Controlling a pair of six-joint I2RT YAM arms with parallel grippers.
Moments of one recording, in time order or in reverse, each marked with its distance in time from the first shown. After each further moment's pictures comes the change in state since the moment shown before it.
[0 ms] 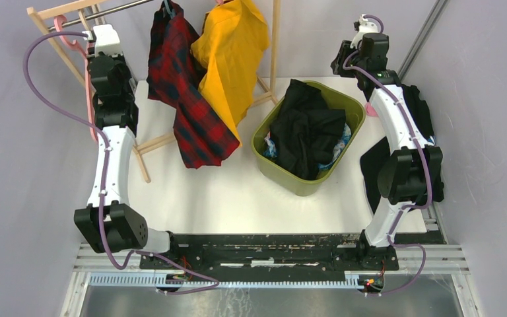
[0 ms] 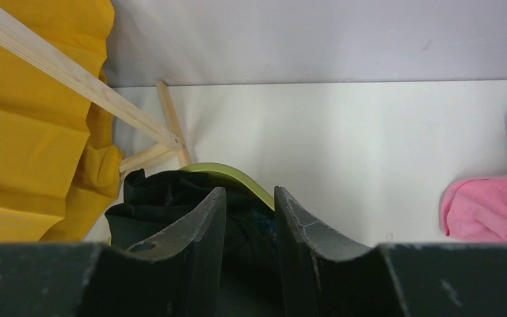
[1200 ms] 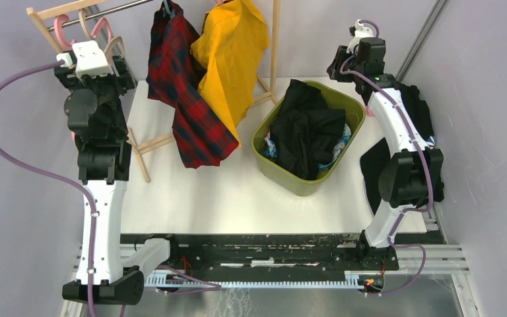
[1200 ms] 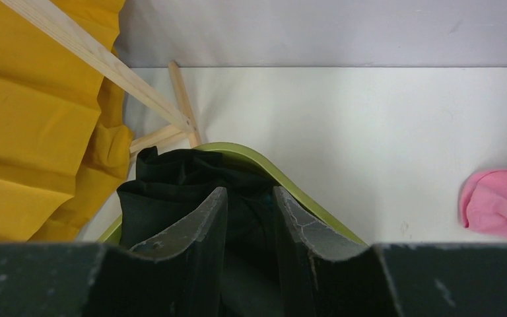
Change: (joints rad) left arm -0.142 -0.363 -0.023 -0.154 -0.014 0.010; right arm 0.018 -0.033 -0.067 0.007 -0.029 -0.001
